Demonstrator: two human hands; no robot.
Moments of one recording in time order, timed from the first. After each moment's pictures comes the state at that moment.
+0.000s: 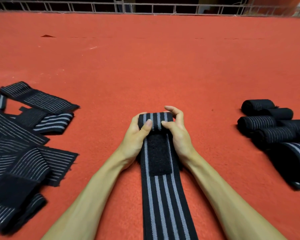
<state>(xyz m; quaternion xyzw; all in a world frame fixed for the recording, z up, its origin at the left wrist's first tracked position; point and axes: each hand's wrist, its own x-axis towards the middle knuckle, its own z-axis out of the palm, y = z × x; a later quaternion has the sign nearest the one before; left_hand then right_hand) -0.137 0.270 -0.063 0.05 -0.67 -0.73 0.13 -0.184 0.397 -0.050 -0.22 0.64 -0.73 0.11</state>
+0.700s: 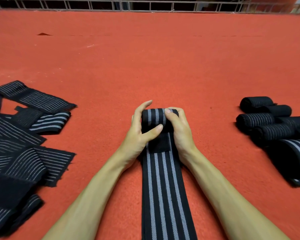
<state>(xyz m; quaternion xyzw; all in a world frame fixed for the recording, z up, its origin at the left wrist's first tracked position) -0.138 0.273 -0.061 -0.04 -0.72 -0.68 0.15 -0.190 0.396 -0.051 -0.14 0.62 -0.76 0.08</state>
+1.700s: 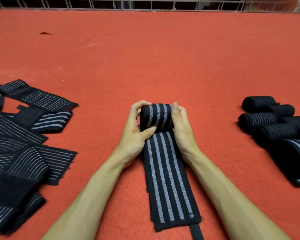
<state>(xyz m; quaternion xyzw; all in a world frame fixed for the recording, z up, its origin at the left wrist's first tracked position) -0.138 0.269 -0.060 -0.05 -0.69 -0.69 0.19 -0.194 0.398 -0.052 -0.16 0.68 -0.71 0.07</state>
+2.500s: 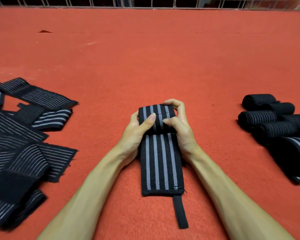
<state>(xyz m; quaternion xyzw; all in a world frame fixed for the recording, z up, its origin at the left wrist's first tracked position) -0.139 0.272 -0.062 0.06 -0.61 -0.78 0.08 -0.184 0.400 -0.052 -0.25 0.64 -0.72 0.08</state>
